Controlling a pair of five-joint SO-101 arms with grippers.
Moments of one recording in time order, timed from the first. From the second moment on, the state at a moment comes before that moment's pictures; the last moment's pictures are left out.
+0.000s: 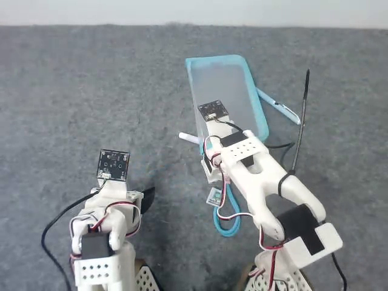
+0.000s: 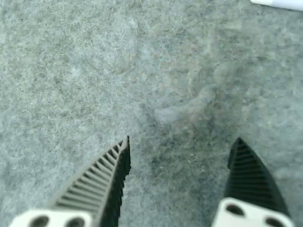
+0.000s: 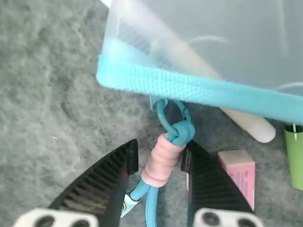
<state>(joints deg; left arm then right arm) -12.0 -103.2 97.0 72.0 -6.1 -29.1 2.4 33.2 54.6 -5.3</state>
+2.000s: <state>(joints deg) 9.6 -72.7 71.3 49.0 0.5 -33.9 -44.8 43.1 62.3 14.5</state>
